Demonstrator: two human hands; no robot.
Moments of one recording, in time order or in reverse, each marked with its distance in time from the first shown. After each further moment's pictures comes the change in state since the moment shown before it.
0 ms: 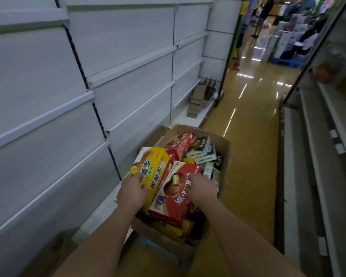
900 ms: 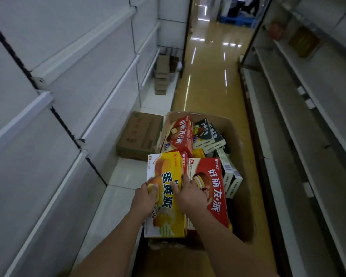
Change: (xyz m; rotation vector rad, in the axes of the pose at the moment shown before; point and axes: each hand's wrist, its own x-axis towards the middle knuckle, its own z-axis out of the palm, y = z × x) left_hand 0.143 -0.079 0.030 -0.206 -0.532 -0.026; right_hand 0.084 -0.133 0.081 0.325 -0.065 0.477
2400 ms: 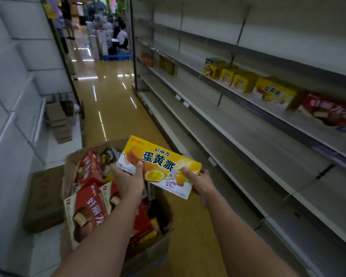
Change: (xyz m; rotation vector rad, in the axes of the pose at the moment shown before) left_hand -0.115 0.192 0.094 -0.380 0.009 0.400; right_hand -0.135 0.185 -0.138 1.396 0.503 0.372
